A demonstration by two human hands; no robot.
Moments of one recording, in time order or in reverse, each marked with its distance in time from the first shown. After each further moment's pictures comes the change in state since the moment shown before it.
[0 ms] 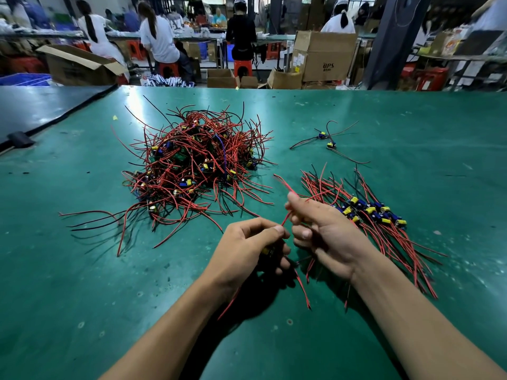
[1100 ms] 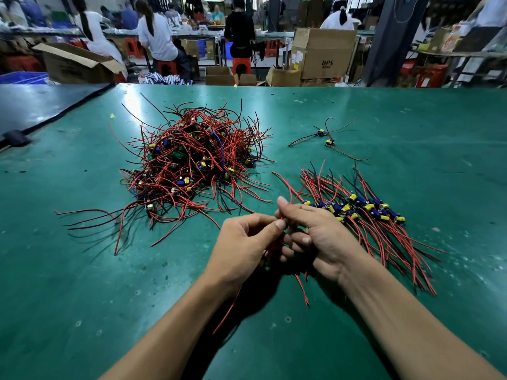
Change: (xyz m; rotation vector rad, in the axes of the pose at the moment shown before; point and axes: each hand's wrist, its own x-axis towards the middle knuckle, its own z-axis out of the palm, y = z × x) left_hand 0.002 -0.003 0.006 0.052 0.062 0.113; right_hand 0.003 0.012 0.006 -0.020 0.097 0.055
